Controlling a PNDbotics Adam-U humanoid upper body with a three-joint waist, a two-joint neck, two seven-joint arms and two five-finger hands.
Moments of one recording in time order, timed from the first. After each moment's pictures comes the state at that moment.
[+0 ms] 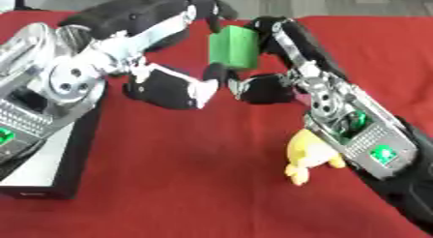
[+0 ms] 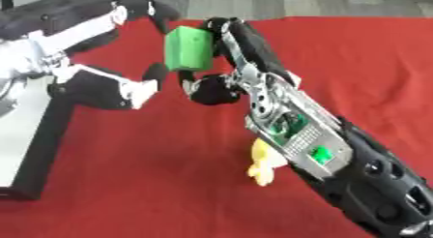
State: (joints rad) left arm -1.04 0.63 -0.68 -1.99 -0.42 0.62 -0.50; right arm -0.75 -0.45 0.58 -1.95 0.28 0.81 -0.11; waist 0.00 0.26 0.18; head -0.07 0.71
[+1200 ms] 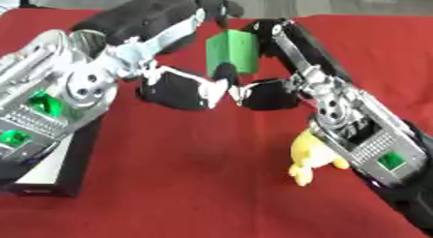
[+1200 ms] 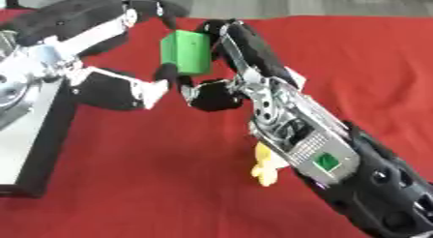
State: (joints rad) left arm -1.03 0.60 -0.69 -1.98 -0.51 0.61 -0.53; right arm -0.75 -0.45 0.59 -1.98 0.30 0.78 -0.07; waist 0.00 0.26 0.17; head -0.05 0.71
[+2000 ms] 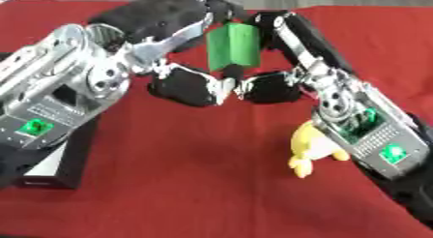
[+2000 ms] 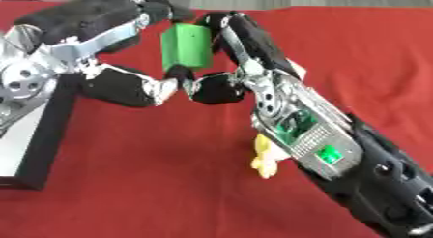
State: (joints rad) left arm -1.02 0.59 -0.71 -1.93 -0.61 0.56 -0.58; right arm -0.75 -0.45 0.60 -1.98 0.30 0.77 -0.06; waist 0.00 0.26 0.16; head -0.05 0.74
